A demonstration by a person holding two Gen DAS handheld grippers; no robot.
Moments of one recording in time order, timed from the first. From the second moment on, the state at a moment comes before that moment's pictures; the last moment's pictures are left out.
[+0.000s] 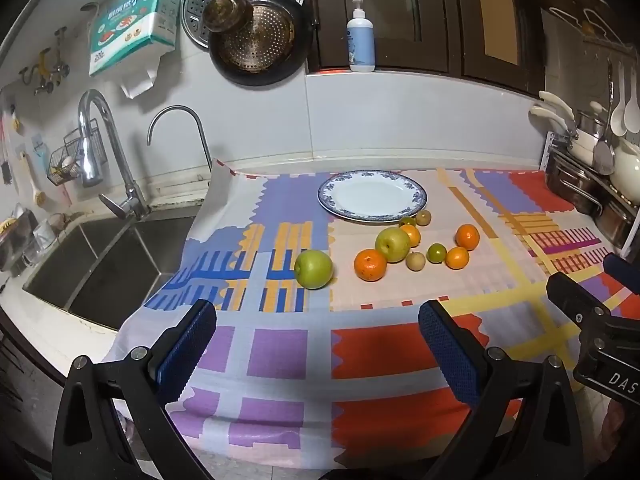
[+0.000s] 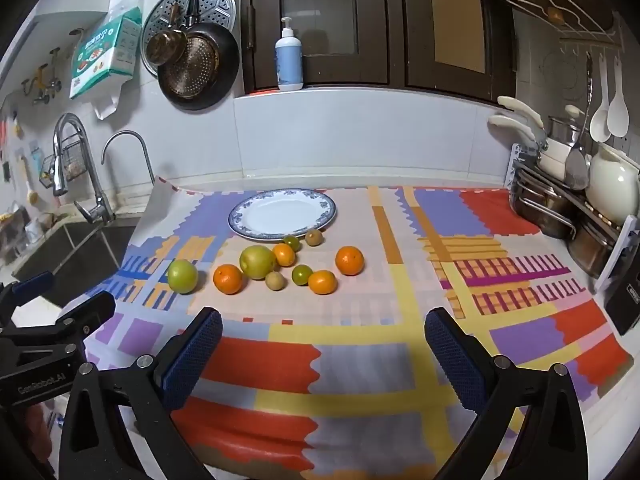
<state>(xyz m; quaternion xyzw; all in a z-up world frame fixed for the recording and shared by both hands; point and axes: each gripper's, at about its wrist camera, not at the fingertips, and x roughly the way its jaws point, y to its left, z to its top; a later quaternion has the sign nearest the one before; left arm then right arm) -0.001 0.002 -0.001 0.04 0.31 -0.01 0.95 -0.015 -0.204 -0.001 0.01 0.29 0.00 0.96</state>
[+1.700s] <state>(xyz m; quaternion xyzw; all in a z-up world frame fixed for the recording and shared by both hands) -0.027 0.003 0.020 0.03 0.27 -0.01 0.96 -0.038 -0.200 0.014 0.00 0.26 0.01 0.96</state>
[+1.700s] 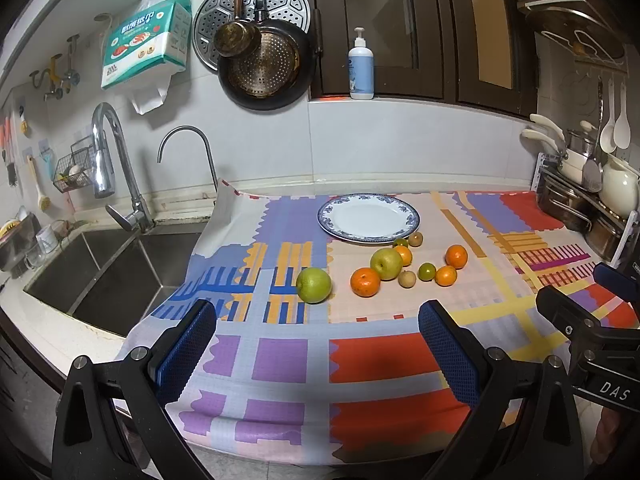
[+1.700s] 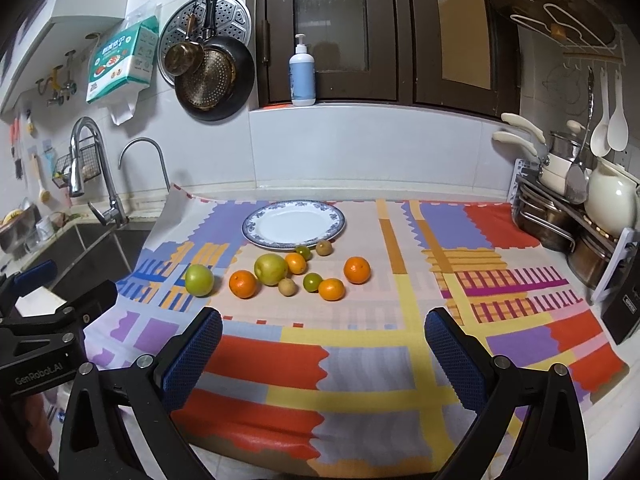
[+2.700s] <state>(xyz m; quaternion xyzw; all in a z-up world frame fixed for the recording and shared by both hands) -0.026 0.003 0.024 0.03 0.27 -0.01 0.96 -0.033 -0.195 0.018 0.00 0.26 0.02 0.96</state>
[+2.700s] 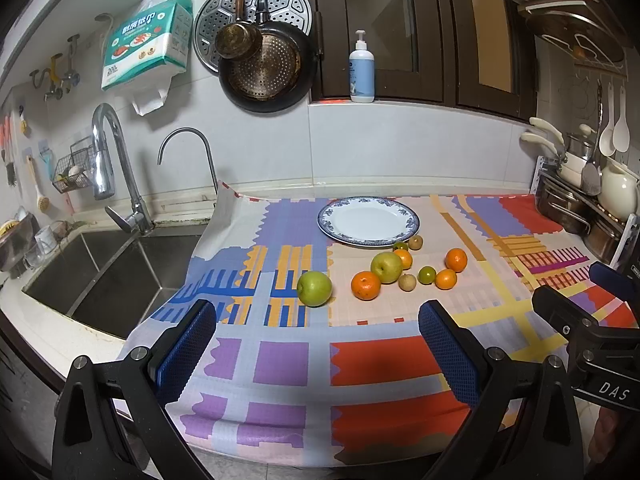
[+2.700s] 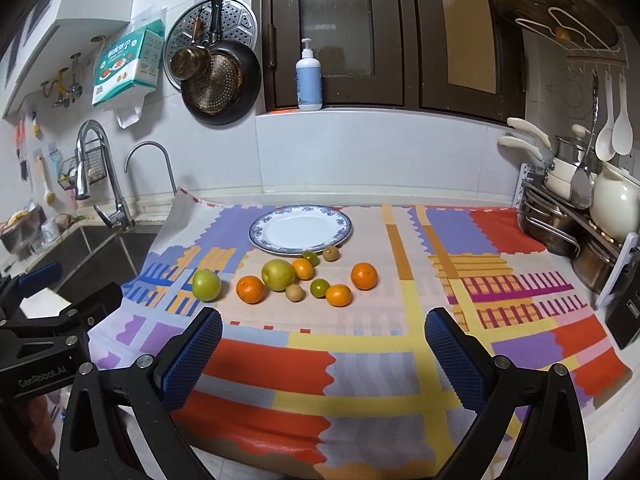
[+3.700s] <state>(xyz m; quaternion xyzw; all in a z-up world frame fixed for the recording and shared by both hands) 0.056 0.047 -0.011 0.06 0.27 -0.07 0.96 0.050 -0.133 -0.014 -0.04 0.29 0.09 0.95</state>
